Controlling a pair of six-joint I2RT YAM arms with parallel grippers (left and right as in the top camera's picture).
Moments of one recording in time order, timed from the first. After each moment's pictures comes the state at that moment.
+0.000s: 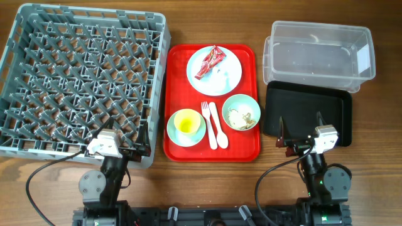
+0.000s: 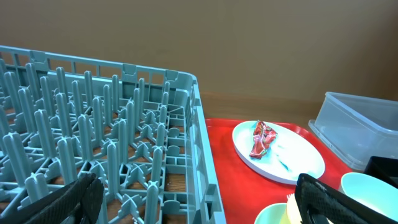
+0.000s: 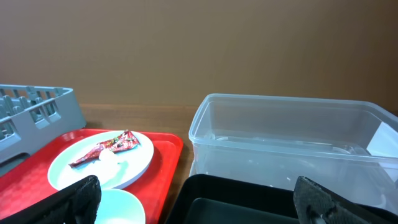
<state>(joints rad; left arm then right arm) 0.04 0.02 0.01 -0.05 0.24 -0.17 0.01 0.02 0.01 0.00 -0.11 0.02</state>
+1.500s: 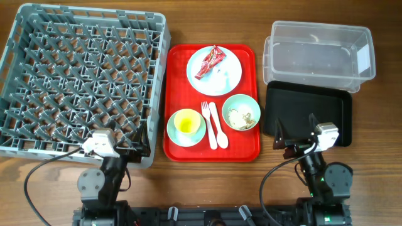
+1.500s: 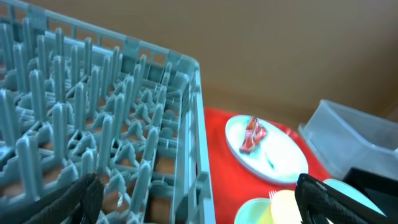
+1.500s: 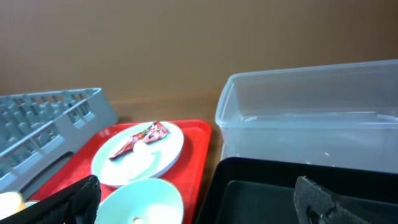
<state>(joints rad) 0.04 0.04 0.08 -0.18 0.23 -0.32 0.01 0.07 0.08 -0.10 -0.20 0.18</state>
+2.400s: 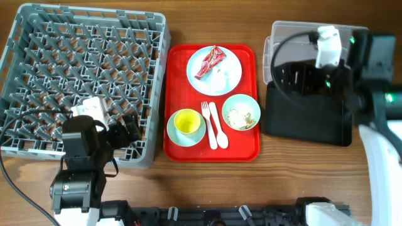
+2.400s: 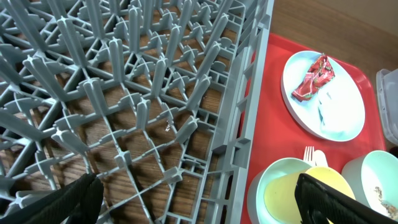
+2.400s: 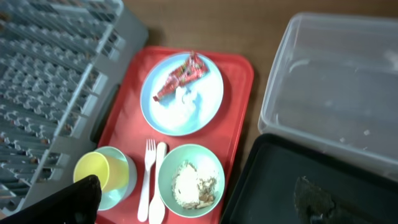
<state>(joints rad) 0.04 0.70 0.65 -0.66 0.10 -0.30 0.02 1.33 1.46 -1.03 -0.39 -0.03</state>
